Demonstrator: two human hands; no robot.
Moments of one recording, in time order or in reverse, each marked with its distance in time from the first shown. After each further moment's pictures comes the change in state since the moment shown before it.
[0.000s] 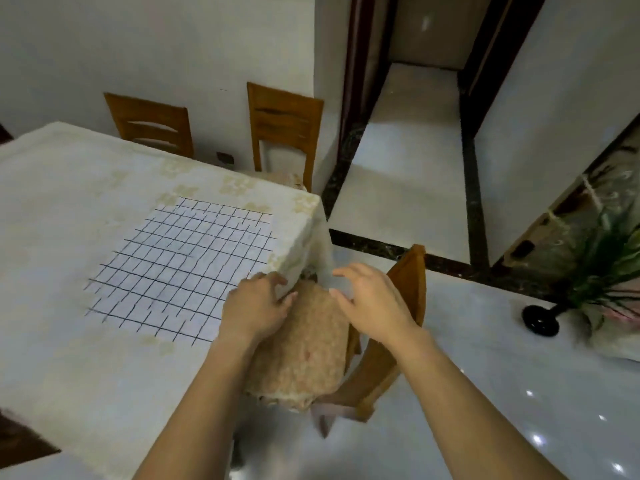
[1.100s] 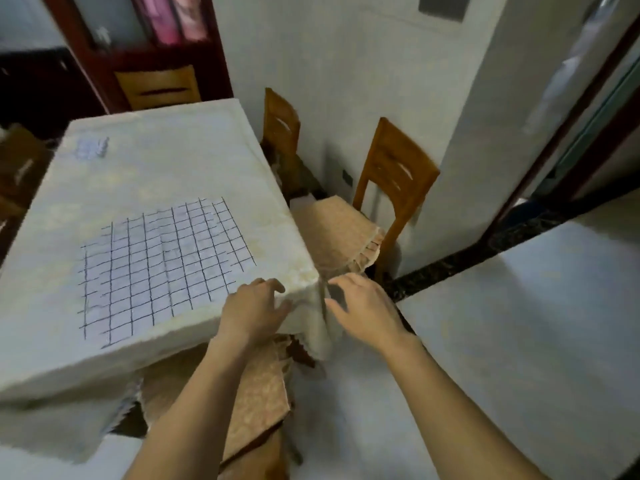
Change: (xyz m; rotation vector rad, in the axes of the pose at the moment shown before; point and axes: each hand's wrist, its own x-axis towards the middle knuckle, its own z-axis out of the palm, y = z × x) left_hand 0.337 0.235 0.079 0.029 0.225 -0.727; right_hand 0.426 0.295 -0.089 0.002 -0.312 -0.729
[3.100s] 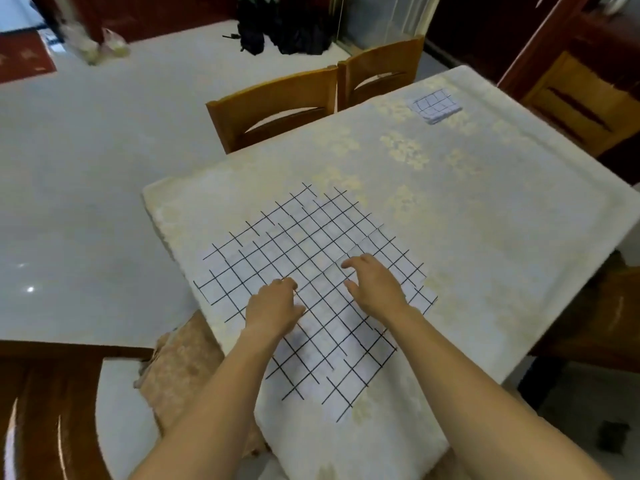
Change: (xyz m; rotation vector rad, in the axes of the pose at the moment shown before) left_hand 0.214 -0.253 0.023 -0.492 0.226 -1.262; right_hand 0.504 -0.236 0.203 -0.135 -0.696 -1.050
